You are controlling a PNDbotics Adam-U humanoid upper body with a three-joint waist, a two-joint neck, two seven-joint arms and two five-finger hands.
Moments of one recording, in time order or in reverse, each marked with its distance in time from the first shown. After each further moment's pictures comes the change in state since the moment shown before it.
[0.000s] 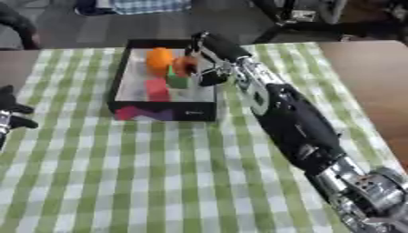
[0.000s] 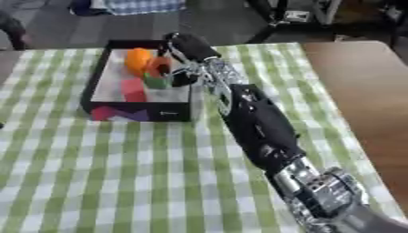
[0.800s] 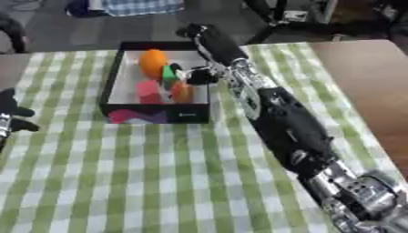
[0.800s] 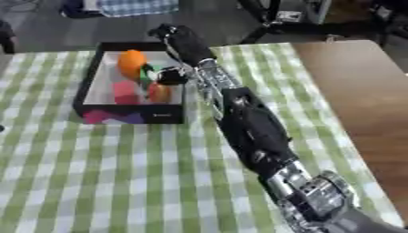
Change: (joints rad) left arm 0.017 0.000 0.005 0.001 0.000 -0.002 0.007; right arm 0.042 -0.106 0.068 -0.176 -0.160 -0.027 -0.053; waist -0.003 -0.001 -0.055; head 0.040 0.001
